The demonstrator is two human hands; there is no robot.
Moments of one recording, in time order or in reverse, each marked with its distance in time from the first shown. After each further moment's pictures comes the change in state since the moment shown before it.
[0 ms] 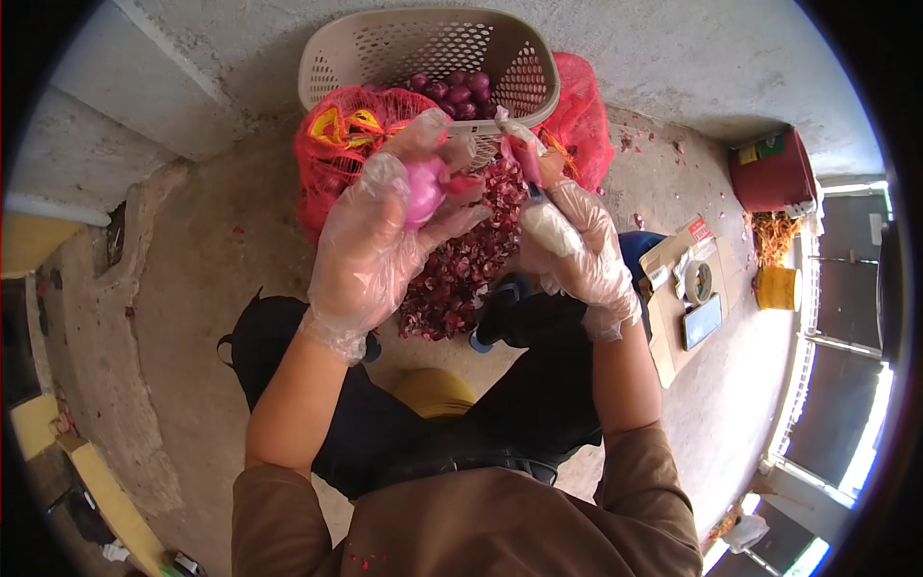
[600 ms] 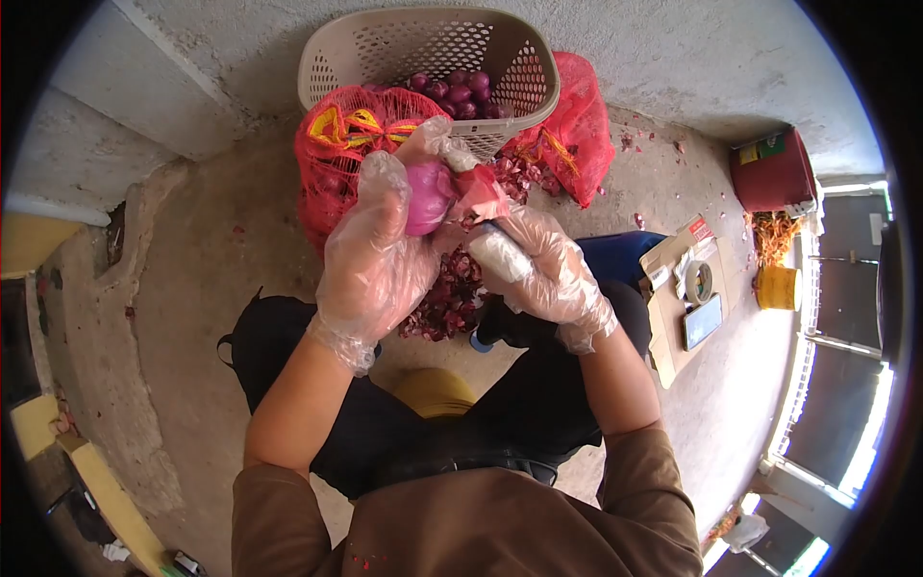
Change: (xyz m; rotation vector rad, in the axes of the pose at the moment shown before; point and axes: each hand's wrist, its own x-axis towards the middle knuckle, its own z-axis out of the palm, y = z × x) left_hand -0.001 -0.011 -0.004 -0.233 -0.115 0.004; right_hand 0.005 -0.005 0.025 -0.043 -0.098 0.095
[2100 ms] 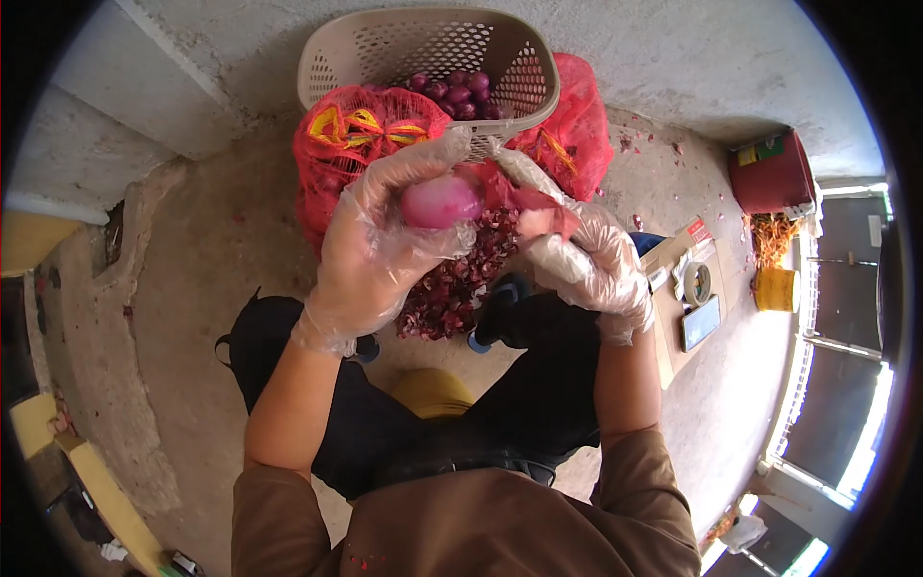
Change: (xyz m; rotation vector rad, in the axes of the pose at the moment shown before) left_hand 0.001 0.007 0.000 0.636 0.034 0.174; right_hand -0.016 -0.003 -0.037 0.009 -0.043 -0.038
